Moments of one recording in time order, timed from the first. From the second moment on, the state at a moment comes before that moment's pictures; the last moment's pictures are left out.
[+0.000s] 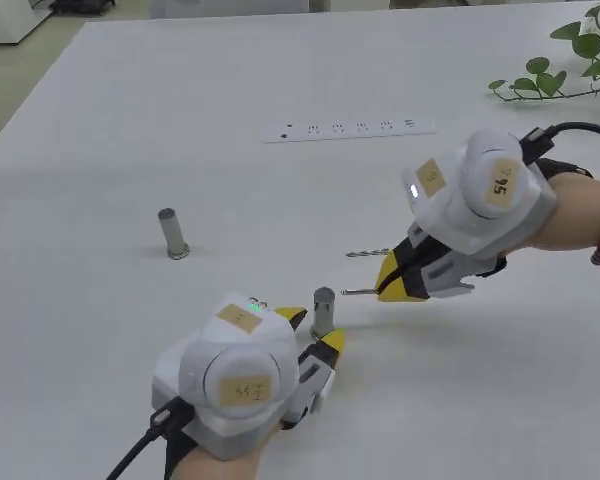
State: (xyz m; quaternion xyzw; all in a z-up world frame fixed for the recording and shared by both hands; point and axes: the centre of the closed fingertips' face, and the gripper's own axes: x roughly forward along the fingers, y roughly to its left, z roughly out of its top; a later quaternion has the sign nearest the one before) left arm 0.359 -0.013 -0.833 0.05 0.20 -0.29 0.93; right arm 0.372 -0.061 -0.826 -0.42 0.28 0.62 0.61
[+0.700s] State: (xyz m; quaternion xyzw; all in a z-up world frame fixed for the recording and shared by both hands) left arm 0.368 -0.015 -0.837 0.03 0.20 -0.27 0.94; right arm 0.373 -0.049 -0.828 -0.44 0.27 0.62 0.59
